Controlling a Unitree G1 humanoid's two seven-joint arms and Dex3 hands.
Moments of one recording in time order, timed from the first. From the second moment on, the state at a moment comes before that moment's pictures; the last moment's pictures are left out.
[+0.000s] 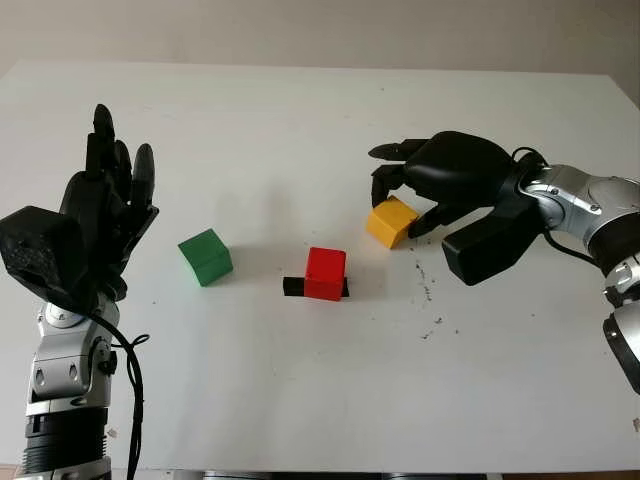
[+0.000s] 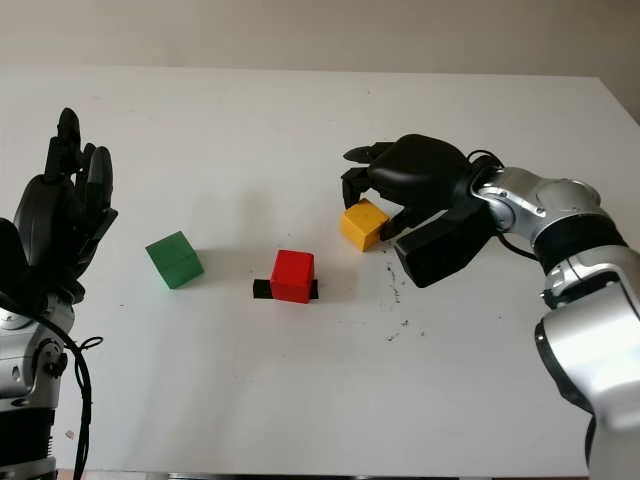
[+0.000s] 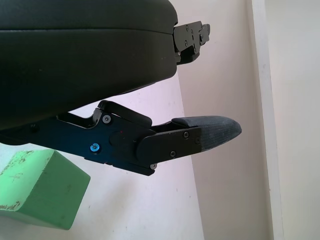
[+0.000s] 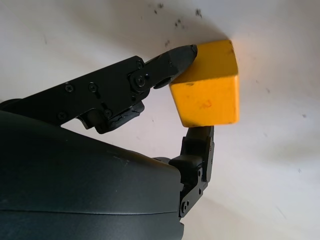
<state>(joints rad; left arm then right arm) -0.31 0.31 0.28 0.02 -0.17 0.12 -0.09 -1.17 -0.69 0.63 1.14 -0.90 -0.86 -0.12</state>
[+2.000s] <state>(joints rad) -0.29 0.29 0.28 -0.02 -0.17 0.15 -0.06 -1.28 -0.61 0.48 0.75 -0.76 -1.19 0.30</state>
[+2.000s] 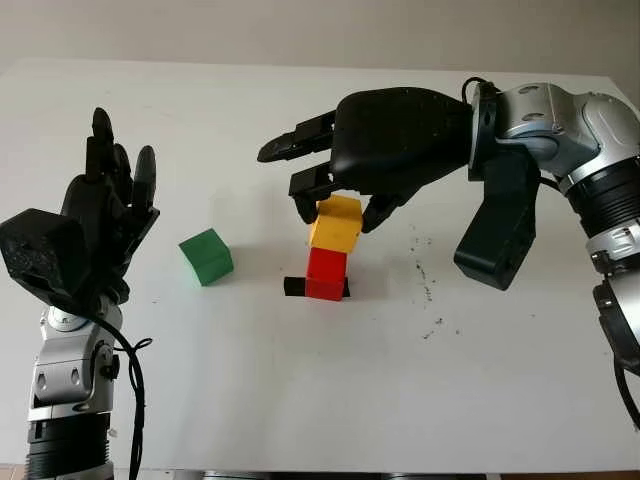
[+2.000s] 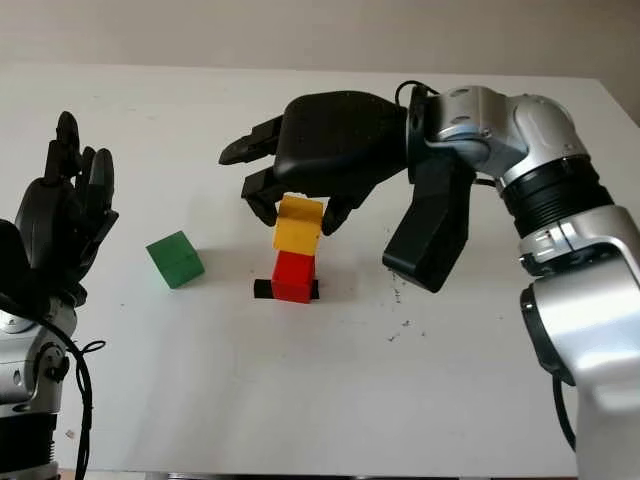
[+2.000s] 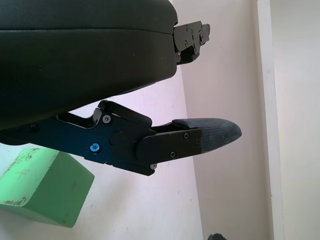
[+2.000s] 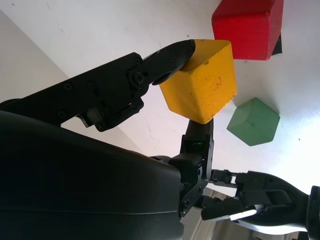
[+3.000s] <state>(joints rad) -0.28 0.27 0.28 -0.03 -0.17 0.16 -0.05 -1.32 -0.55 0.52 0.71 -0.63 -1.14 0.57</state>
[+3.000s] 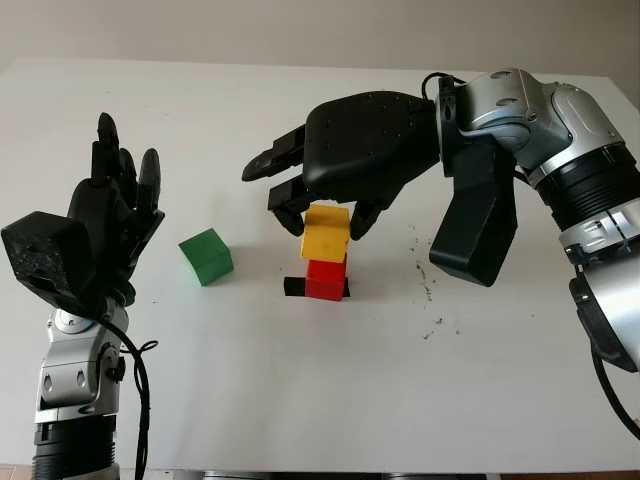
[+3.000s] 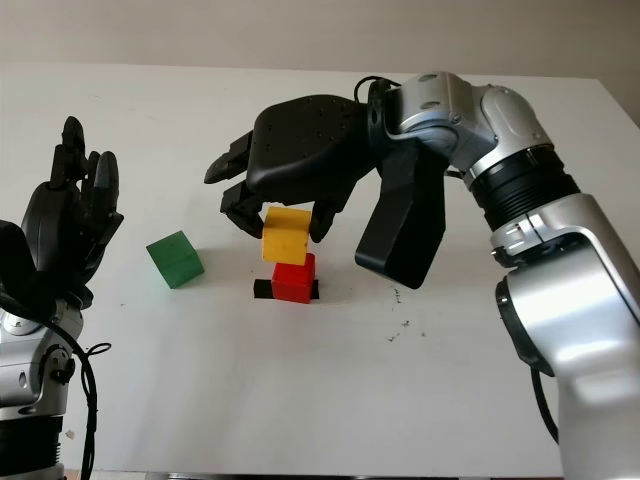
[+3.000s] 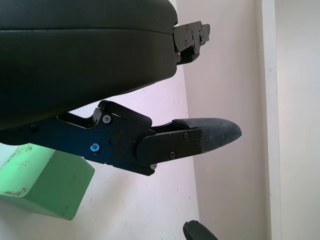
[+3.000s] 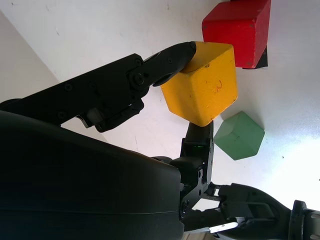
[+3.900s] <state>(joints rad) -0.27 0.27 0.28 -0.04 -0.17 0.15 -0.05 -1.30 -0.56 0.52 0.63 -0.79 -1.18 0.47</state>
